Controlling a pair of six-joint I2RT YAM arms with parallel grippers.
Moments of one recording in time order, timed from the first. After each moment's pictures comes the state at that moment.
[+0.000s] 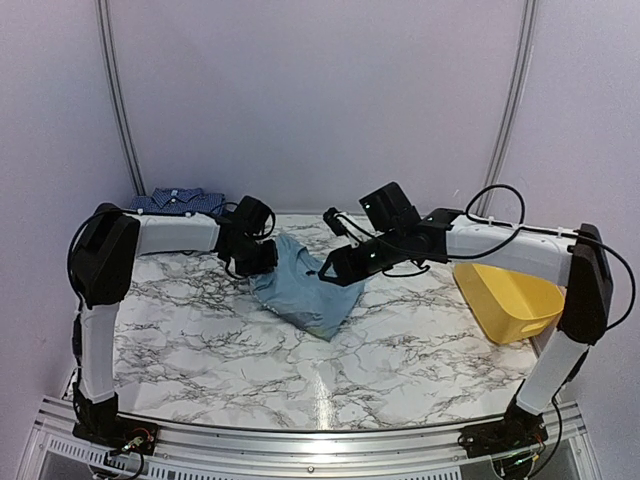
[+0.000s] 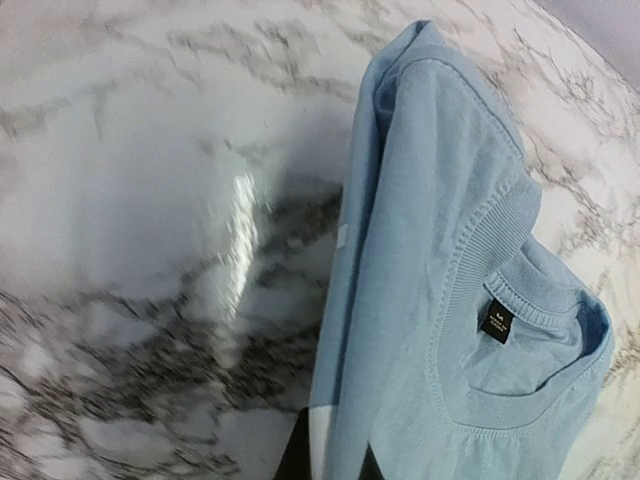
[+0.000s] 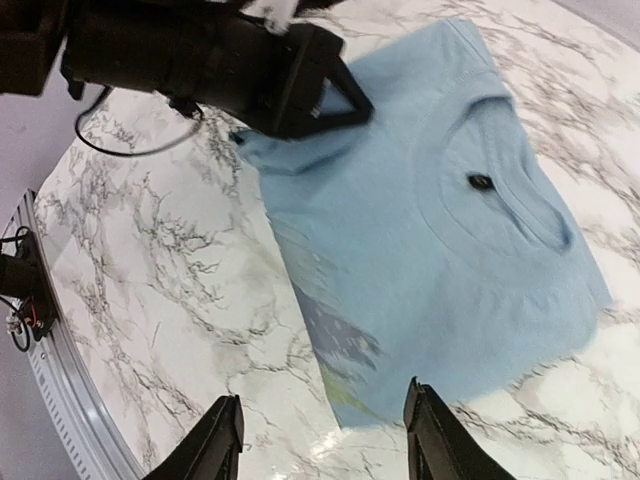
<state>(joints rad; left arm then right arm) -0.59 2.10 1.50 -0.36 0.01 -0.69 0.80 1.72 1.38 -0.43 -0.26 0.23</state>
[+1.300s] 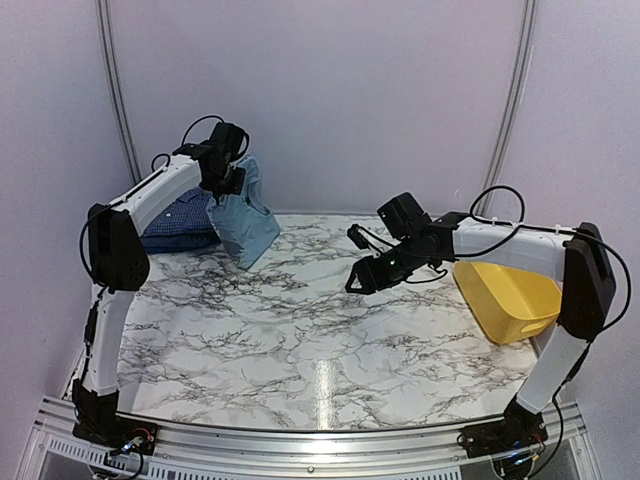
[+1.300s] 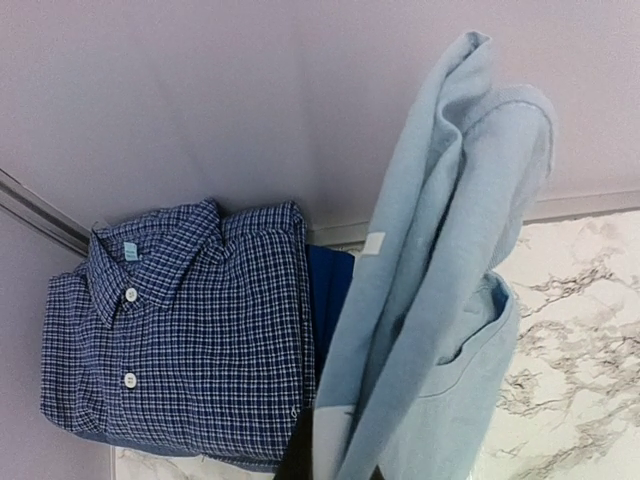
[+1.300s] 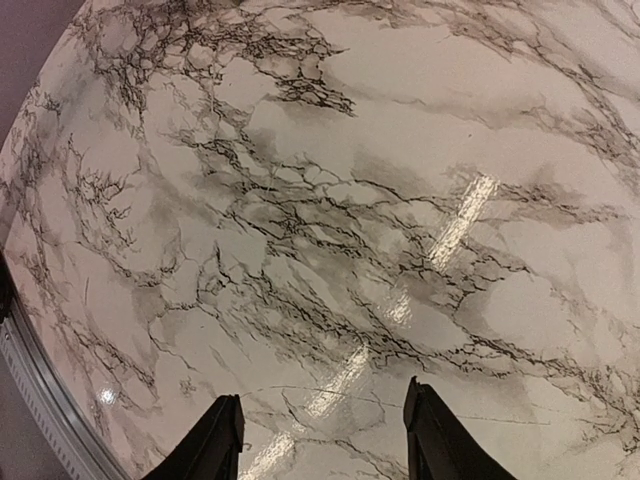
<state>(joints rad) -0.40 2.36 2.41 -0.82 -0.45 -0.08 0.66 1.70 1.29 -0.54 -0.28 0.19</state>
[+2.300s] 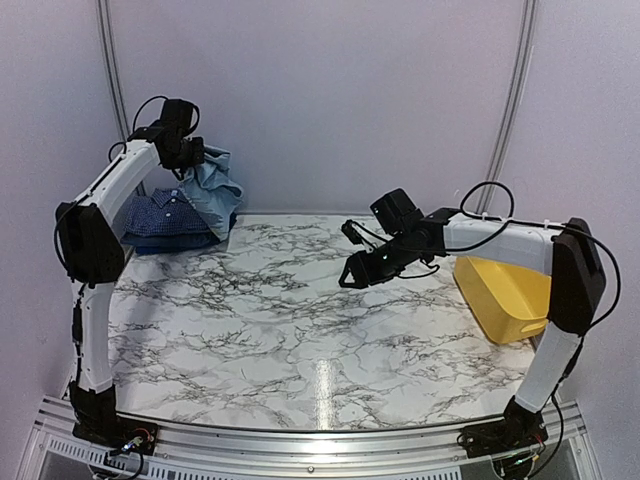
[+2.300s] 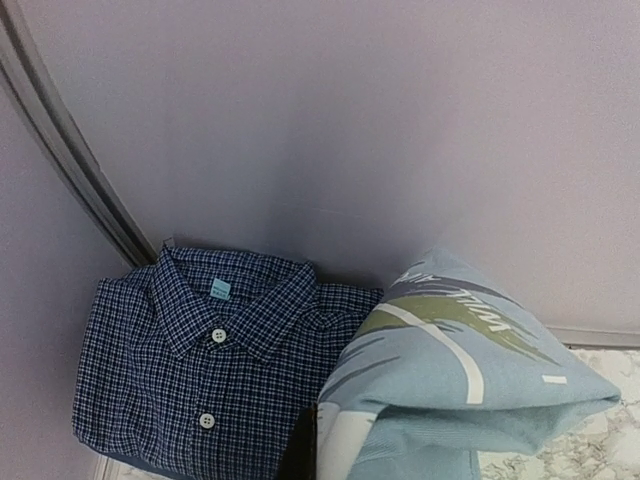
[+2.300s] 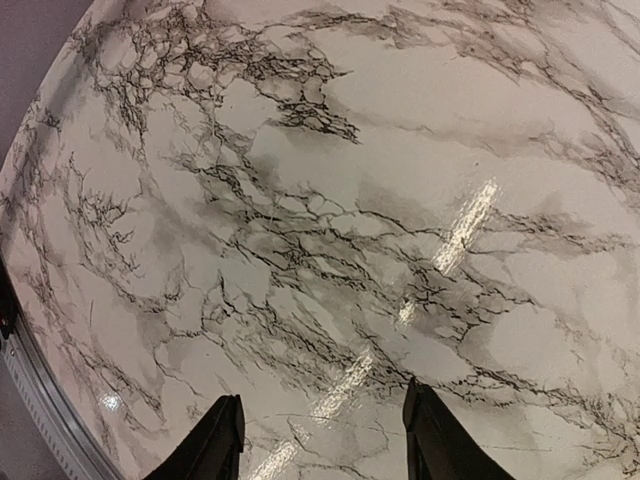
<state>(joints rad) -0.22 2.25 2.44 -0.77 -0.33 -0.20 0.66 1.76 1.36 -0.54 -0.29 0.21</state>
